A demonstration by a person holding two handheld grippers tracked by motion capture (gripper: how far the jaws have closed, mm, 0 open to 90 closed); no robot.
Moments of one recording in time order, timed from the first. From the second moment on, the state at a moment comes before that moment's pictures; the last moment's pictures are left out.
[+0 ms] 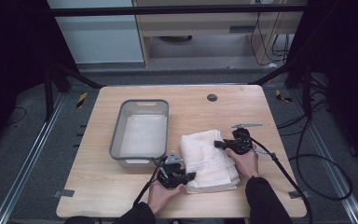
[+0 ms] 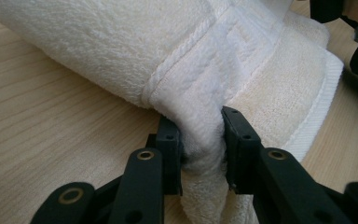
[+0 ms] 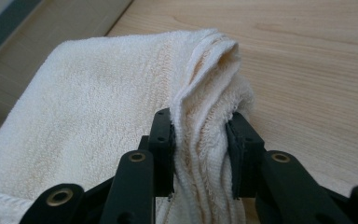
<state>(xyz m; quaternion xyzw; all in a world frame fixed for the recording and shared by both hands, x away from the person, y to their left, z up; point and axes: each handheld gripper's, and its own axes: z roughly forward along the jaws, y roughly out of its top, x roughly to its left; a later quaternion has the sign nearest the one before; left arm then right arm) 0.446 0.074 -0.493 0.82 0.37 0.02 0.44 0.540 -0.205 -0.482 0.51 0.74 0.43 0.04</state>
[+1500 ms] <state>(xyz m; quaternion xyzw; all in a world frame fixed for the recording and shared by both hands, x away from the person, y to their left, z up) 0.425 0.092 -0.424 0.81 0.32 0.09 0.49 0.499 -0.206 -0.399 0.46 0.71 0.52 0.12</state>
